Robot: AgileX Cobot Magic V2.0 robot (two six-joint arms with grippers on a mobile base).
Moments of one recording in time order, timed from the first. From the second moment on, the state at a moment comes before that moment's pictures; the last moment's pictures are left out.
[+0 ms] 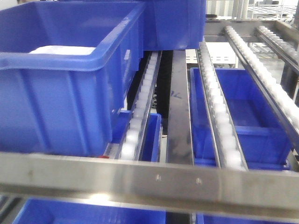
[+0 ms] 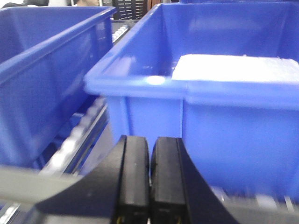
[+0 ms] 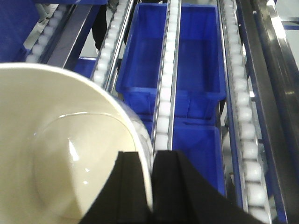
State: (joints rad) left arm 0.02 -0.01 0.01 -0.02 0.10 0.04; right arm 0.11 0.36 -0.54 -0.10 0.62 0.18
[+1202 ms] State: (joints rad) left arm 0.02 -0.01 0.01 -0.02 0.10 0.04; right arm 0.11 0.36 -0.54 -0.10 0.62 0.18
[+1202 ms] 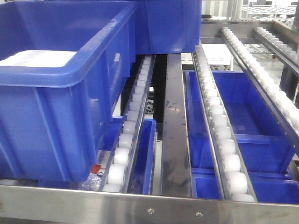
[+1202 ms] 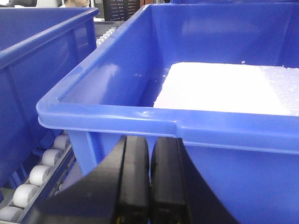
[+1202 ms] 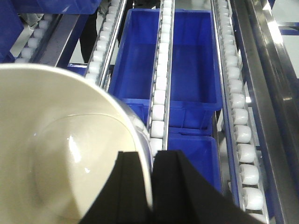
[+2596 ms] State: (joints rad) left arm 0.02 -0.01 0.01 -0.02 0.10 0.04; right arm 0.25 1.05 -0.53 -0.40 0.33 0.59
